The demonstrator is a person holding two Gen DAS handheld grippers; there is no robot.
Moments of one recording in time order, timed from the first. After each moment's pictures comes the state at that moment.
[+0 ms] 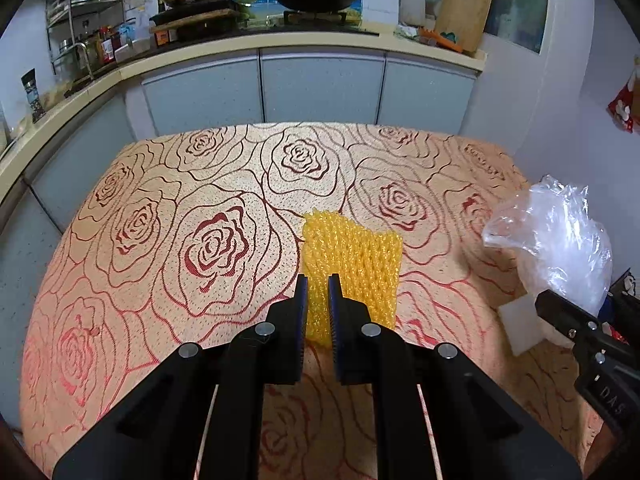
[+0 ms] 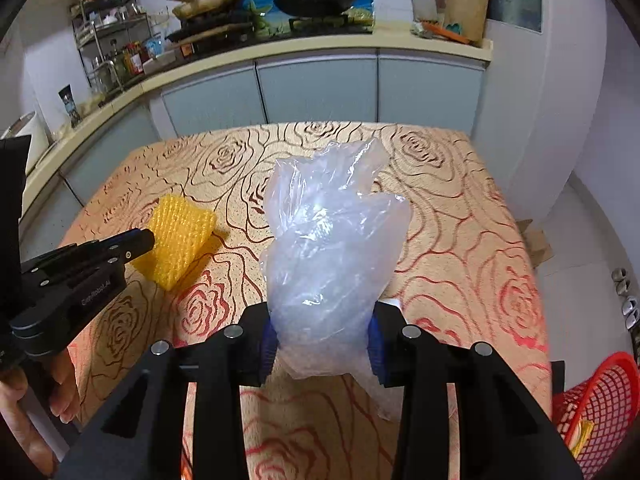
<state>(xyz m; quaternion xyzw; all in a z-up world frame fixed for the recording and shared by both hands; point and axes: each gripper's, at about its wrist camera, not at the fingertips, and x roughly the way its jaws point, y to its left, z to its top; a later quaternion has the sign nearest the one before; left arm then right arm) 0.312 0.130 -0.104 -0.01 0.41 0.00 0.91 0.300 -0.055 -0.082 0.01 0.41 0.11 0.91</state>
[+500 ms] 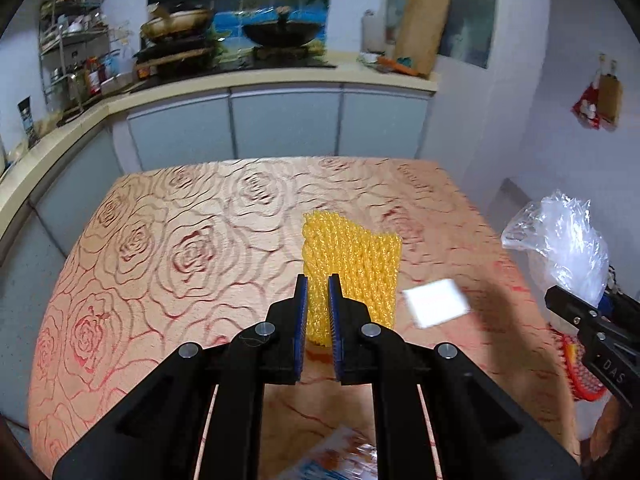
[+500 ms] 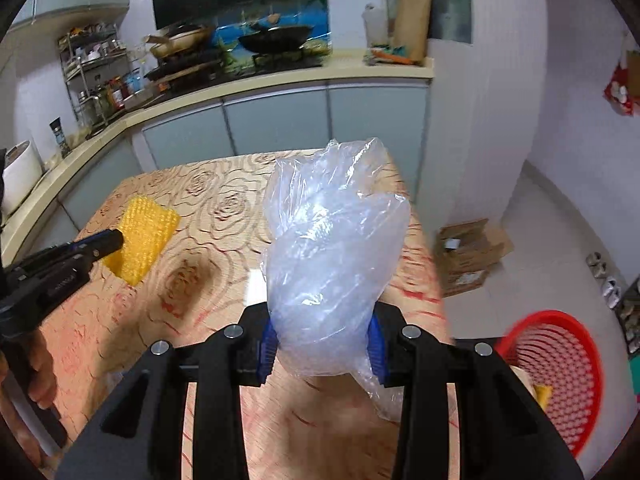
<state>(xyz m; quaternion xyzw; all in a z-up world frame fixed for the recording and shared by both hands) 0.246 0.085 -0.052 -0.01 0.36 -0.05 0.93 0.224 -0.128 -0.041 0.03 0.37 0.05 0.93</state>
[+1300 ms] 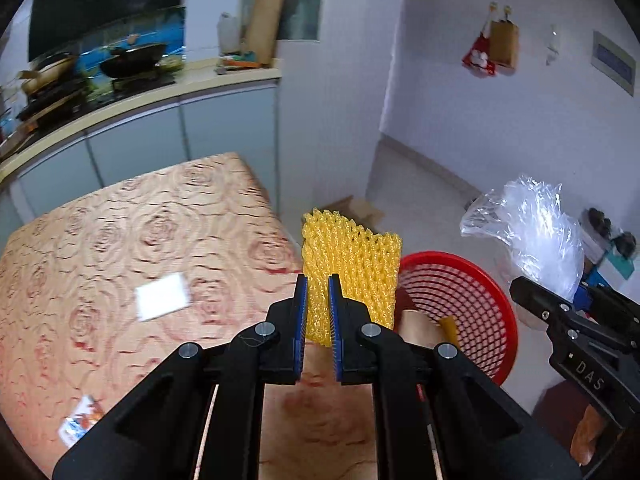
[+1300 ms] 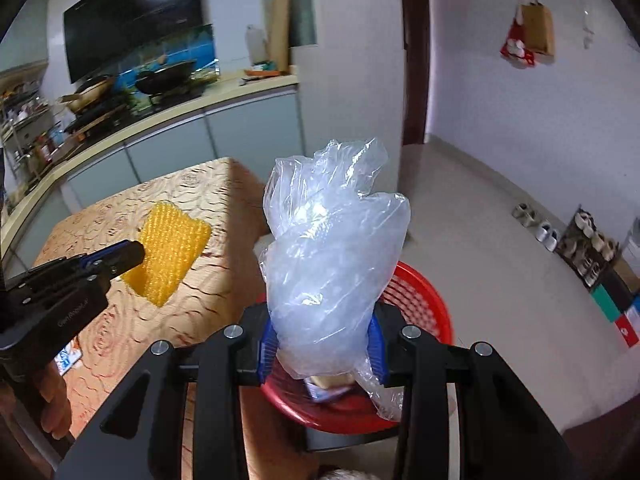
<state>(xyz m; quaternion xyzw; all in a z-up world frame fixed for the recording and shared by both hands) 0.190 -0.148 -0.057 0.05 0.36 -0.22 0.90 0.113 -0.310 -0.040 0.08 0.35 -0.09 0.93</state>
